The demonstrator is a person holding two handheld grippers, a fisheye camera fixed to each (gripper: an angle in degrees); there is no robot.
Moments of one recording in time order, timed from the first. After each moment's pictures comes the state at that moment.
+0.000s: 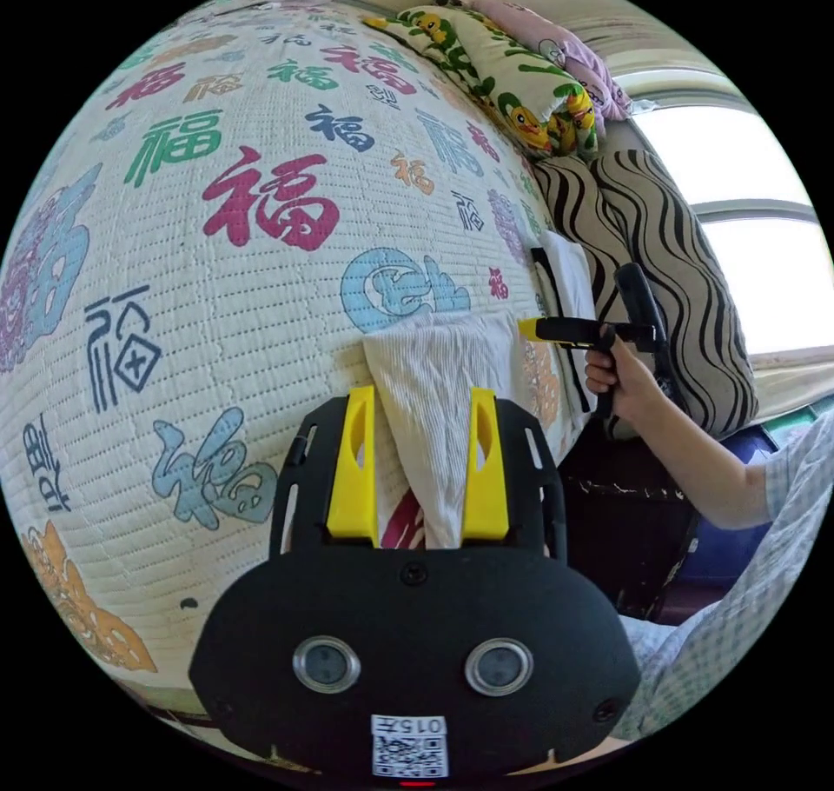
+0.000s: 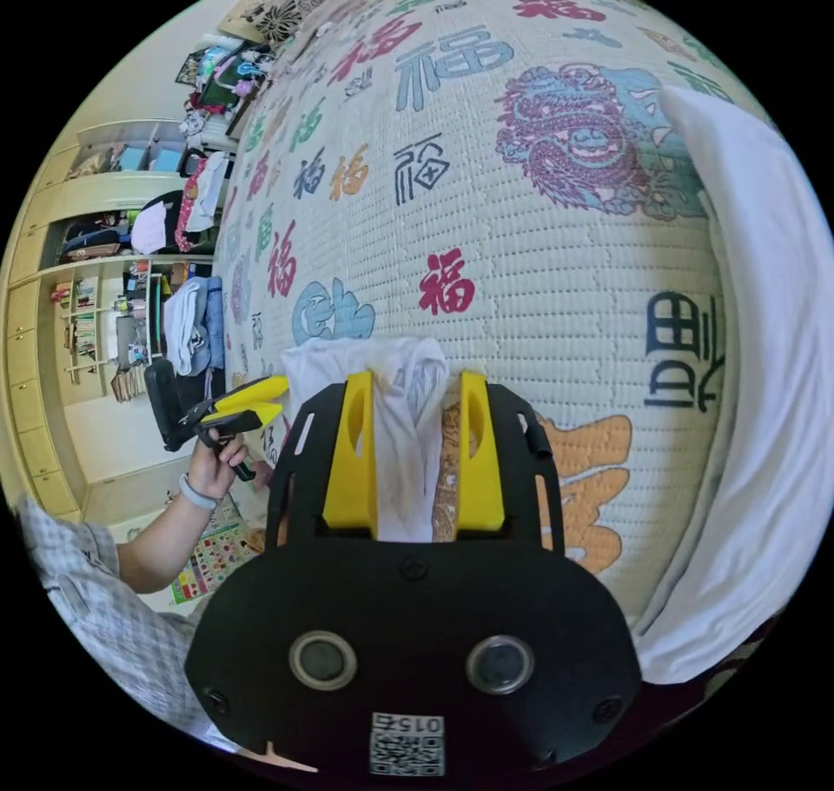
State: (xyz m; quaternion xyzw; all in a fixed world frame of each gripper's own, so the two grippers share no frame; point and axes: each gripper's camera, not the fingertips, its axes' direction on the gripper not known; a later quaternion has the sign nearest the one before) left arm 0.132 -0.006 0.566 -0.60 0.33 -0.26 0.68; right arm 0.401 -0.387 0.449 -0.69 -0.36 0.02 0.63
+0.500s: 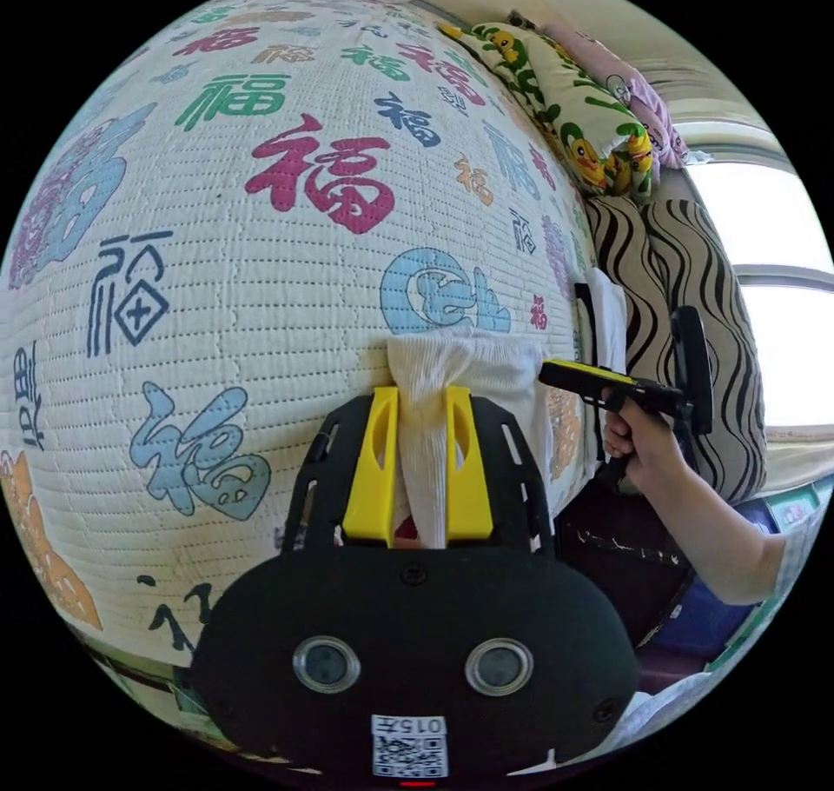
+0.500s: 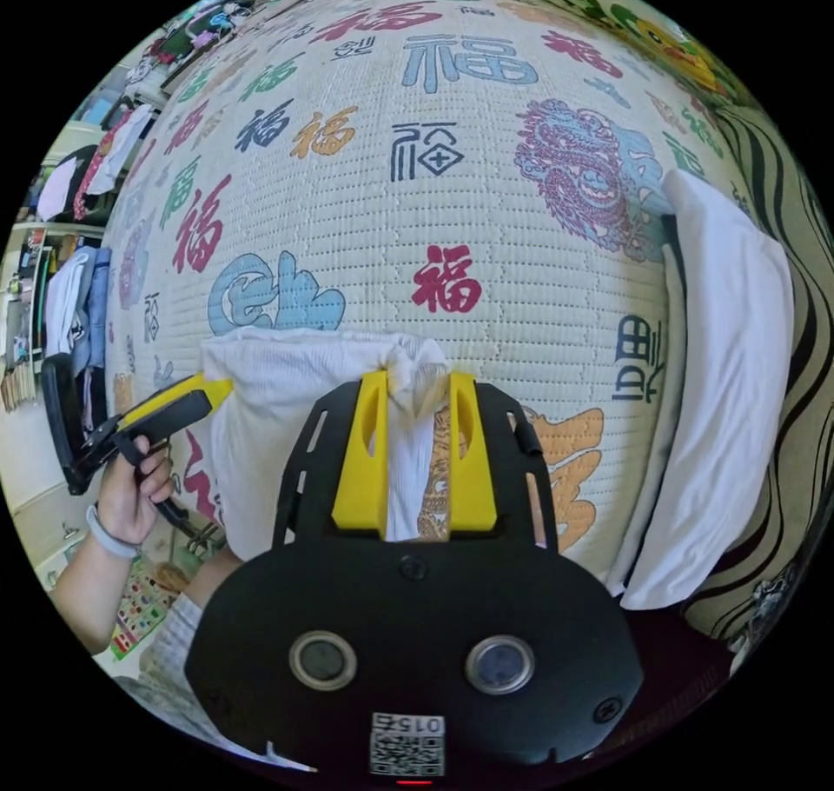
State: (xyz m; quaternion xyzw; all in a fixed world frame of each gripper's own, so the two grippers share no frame) left arm 0.087 -0.027 0.482 -0.61 0.25 -0.32 0.68; right arm 0.259 -0.349 0.352 -0.66 -0.22 -0.12 0.71
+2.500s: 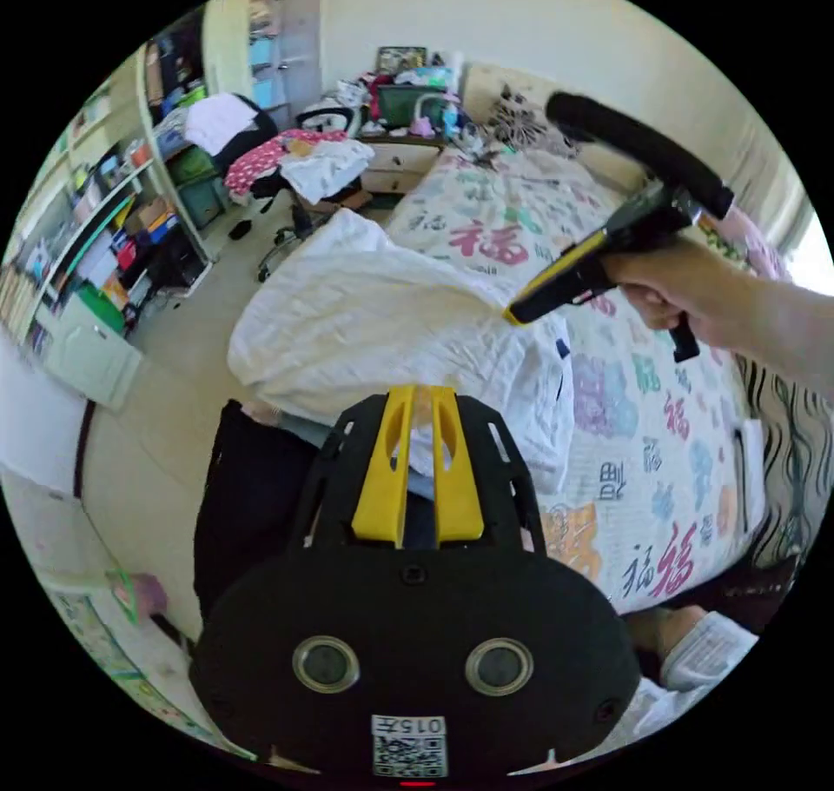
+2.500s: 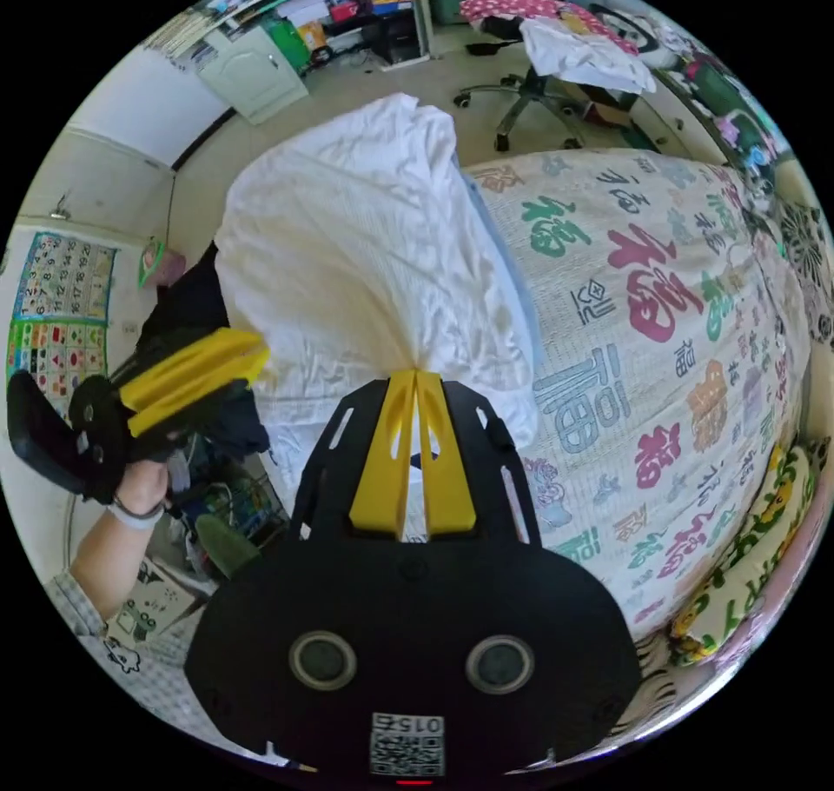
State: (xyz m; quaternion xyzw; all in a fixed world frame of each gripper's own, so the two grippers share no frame) left arm -0.240 -0.218 0.187 -0.55 -0.06 -0.17 0.82; right arm -0.446 -0.395 -0.026 -0.49 -0.49 -0.46 0.55
